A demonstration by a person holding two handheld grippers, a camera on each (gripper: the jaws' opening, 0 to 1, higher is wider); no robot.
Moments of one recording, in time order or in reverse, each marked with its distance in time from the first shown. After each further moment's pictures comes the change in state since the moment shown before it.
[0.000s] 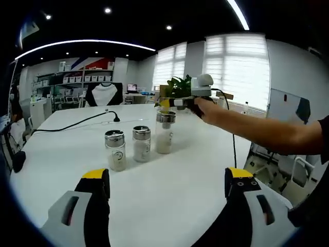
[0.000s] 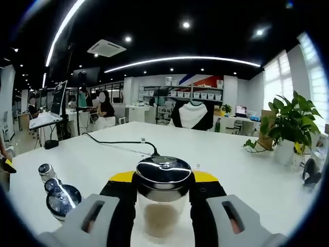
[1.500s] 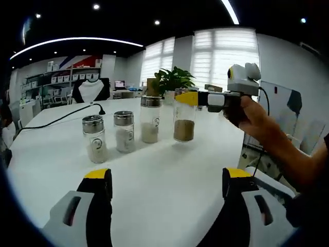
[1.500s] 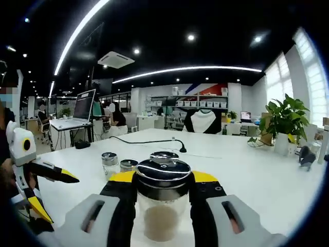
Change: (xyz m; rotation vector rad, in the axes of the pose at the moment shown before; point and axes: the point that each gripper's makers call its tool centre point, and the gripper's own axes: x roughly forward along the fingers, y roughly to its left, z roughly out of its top) left arm 0.032 -0.020 -0.040 0.025 0.040 -0.105; right arm -0.118 0.110 -0.029 -0.013 -0.079 0.072
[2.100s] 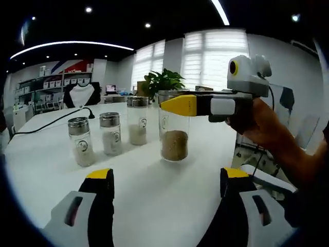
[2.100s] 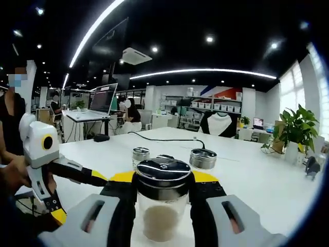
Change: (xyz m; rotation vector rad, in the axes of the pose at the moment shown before) left arm 0.007 -0.015 -0.003 0.056 -0.035 -0.079; right arm -0.006 0.068 0.001 -0.077 -0.008 0.117
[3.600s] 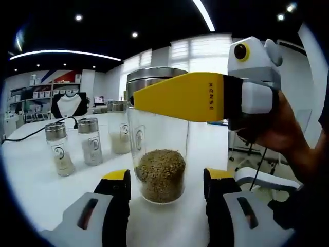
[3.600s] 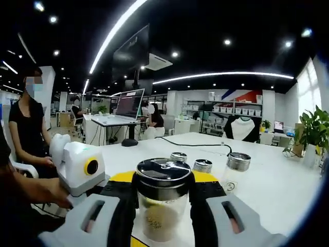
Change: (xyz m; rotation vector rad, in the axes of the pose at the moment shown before) left arm 0.029 -0.020 -0.001 0.044 -0.092 -0.087; right arm -0.010 0.058 0.006 0.014 -0.047 0.177
